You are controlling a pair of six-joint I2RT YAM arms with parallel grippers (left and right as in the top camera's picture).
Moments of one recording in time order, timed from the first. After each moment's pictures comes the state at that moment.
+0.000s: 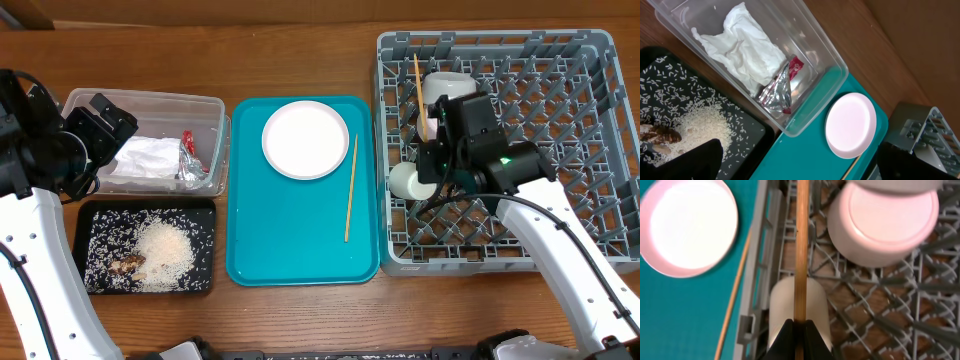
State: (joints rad) left arm 0.43 1.43 1.64 -1.24 0.28 -0.47; right arm 0.30 1.43 1.19 -0.79 0.00 0.21
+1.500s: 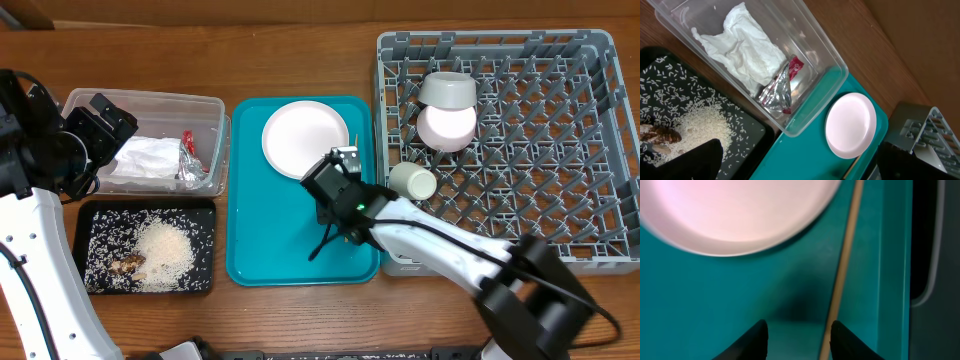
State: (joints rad) left arm 0.43 1.43 1.64 -1.24 0.28 -0.47; right arm 0.82 1.79 1.10 -0.46 0.30 0.70
